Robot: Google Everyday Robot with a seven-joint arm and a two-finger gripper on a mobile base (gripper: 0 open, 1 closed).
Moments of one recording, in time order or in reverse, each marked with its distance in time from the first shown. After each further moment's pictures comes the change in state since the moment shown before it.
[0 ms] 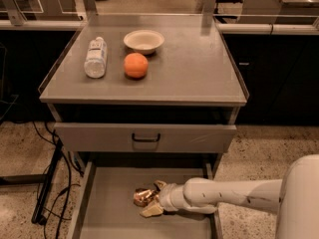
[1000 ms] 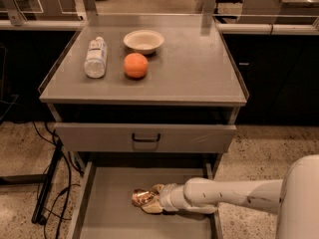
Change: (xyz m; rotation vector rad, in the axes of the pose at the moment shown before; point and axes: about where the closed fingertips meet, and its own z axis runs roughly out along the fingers) arm 0.000 0.000 0.000 0.000 0.000 0.000
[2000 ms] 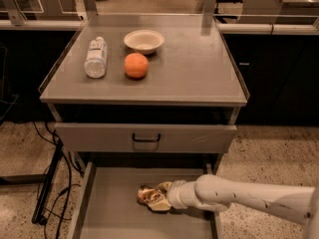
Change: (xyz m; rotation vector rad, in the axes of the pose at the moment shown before) arm -0.009 -0.012 -0.043 0.015 -0.032 0.004
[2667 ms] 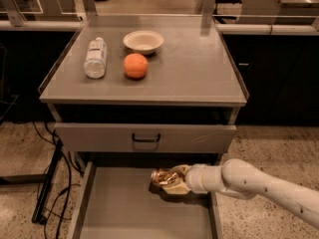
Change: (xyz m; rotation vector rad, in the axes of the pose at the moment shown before) arm -0.040 -0.038 -0.088 0.011 -0.103 -0.040
